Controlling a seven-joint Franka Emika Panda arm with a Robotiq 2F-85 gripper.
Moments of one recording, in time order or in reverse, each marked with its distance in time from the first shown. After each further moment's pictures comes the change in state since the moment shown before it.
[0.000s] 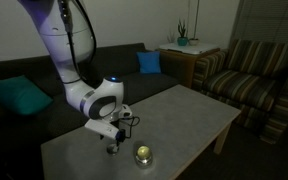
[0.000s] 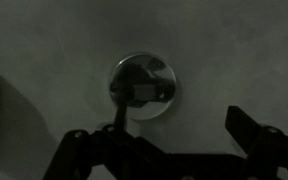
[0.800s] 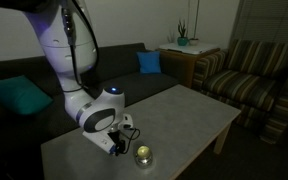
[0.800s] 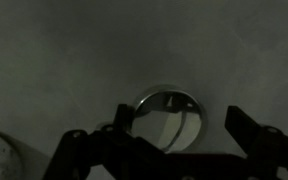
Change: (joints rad) arm -0.063 0.043 0.008 -0.040 0.046 0.112 0.078
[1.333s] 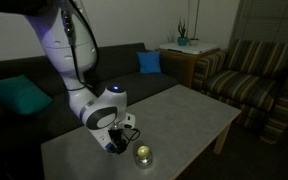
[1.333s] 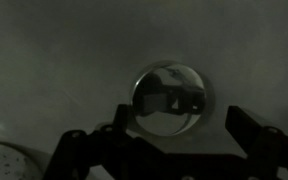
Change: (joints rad) arm 0.052 0.021 -0.030 0.071 0.092 -0.011 0.206
